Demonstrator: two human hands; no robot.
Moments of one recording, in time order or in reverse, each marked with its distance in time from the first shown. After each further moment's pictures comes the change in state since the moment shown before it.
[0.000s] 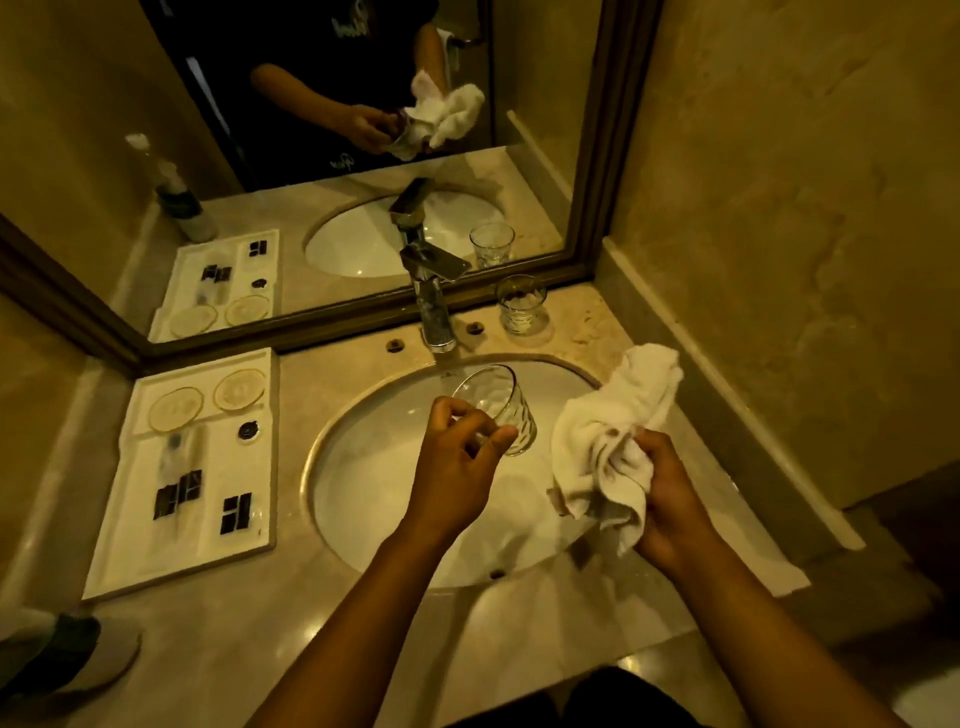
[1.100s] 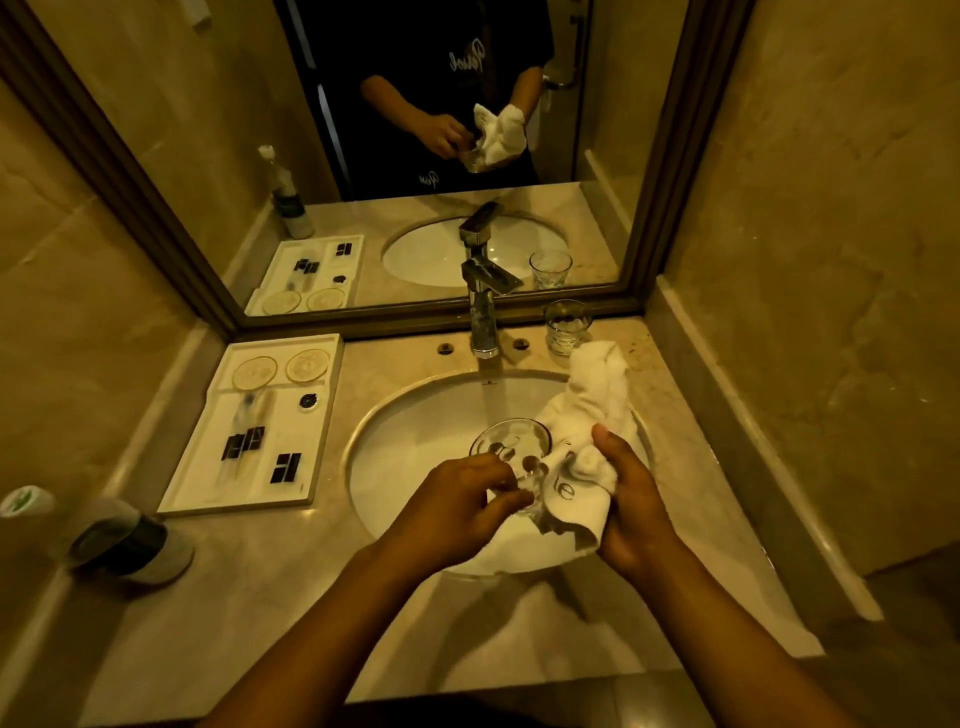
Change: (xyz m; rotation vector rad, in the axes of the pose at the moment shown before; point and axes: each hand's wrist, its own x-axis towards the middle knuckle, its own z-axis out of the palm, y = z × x) left_hand -0.058 0.037 -0.026 0.418 -0.228 0.106; right_hand -0.006 0.009 0.033 -0.071 -0.263 0.153
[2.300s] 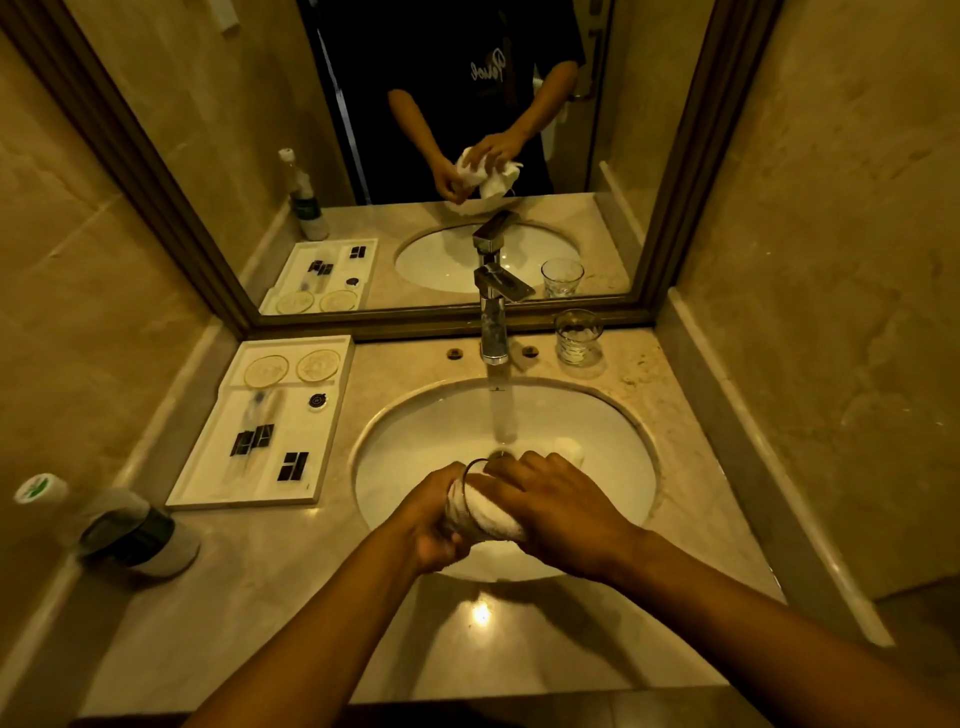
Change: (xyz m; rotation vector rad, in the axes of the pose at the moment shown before) left_hand 0.013 -0.031 0.009 -1.358 -0.006 -1.194; right_hand 0.016 0.016 0.024 -2.245 -0.504 -0.967
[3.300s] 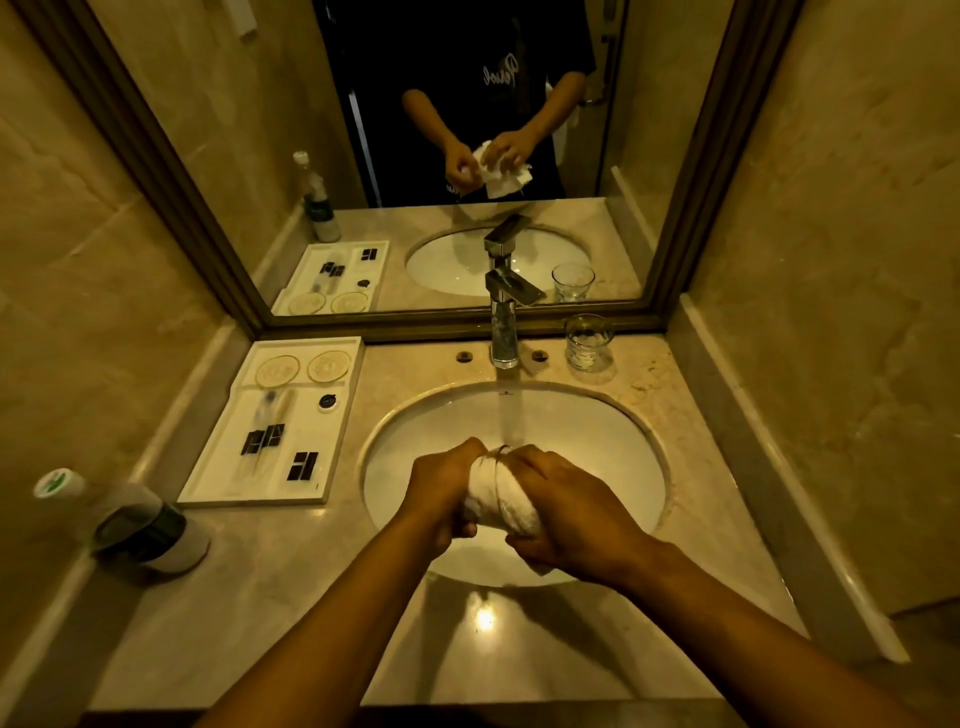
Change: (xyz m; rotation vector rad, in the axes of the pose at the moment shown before) left_hand -0.026 0.016 0.025 0.245 0.380 0.335; right_hand 0.005 -0.014 -0.027 0.277 -0.086 0.348
